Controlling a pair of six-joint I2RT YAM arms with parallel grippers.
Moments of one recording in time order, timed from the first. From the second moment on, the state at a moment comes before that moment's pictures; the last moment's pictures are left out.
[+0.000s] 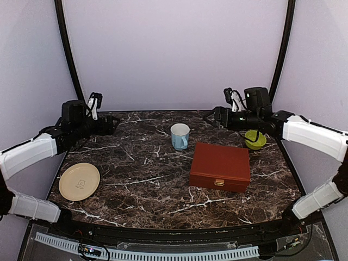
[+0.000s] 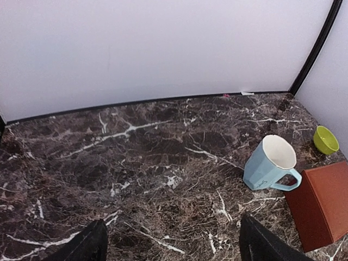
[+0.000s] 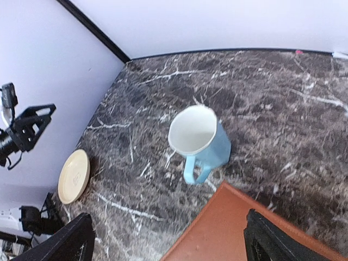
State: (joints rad) left arm -0.32 1.15 0.82 -0.04 0.08 -0.17; right arm 0.56 1.34 1.05 -0.19 -0.29 0.48
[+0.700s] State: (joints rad) left arm 0.23 1.23 0.43 0.49 0.16 -0.20; right arm -0.08 1.34 0.71 0.28 -0.07 0.33
